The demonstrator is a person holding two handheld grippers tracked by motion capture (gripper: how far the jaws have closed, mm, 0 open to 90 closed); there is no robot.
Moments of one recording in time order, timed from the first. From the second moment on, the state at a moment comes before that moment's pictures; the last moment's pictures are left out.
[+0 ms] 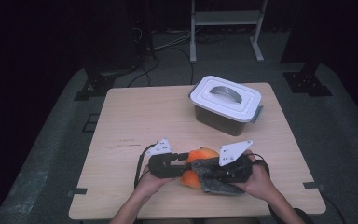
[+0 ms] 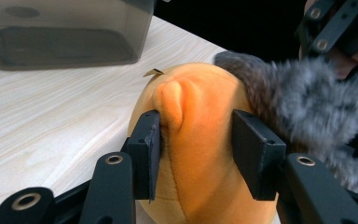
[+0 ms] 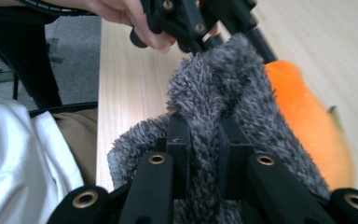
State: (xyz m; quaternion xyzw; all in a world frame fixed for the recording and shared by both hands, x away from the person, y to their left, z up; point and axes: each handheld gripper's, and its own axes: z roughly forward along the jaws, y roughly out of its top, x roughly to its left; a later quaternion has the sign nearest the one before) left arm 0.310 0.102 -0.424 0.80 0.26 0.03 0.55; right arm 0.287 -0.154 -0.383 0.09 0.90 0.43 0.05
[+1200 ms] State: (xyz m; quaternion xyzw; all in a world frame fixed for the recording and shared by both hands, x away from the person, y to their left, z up) left arm 0.296 0.095 -0.418 0.86 0.11 0.03 0.50; right arm 0.316 -0.197 -0.386 0.17 0.88 0.45 0.03
